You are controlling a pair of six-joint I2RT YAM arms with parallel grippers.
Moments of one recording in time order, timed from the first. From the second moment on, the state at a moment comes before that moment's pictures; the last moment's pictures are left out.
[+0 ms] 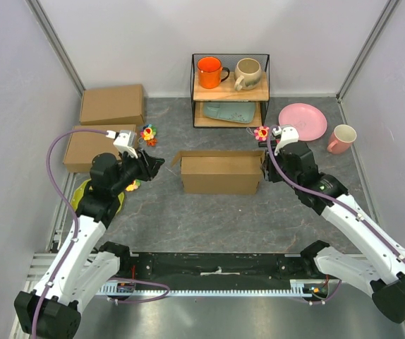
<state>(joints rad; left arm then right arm) -0.24 0.76 0.66 -0.11 0.30 -0.31 0.54 0.96 0.89 -0.47 0.16 0.25</state>
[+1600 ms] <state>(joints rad) -0.29 0.95 0.72 -0.09 0.33 -0.28 0.55 0.99 0.89 -0.46 0.20 0.23</state>
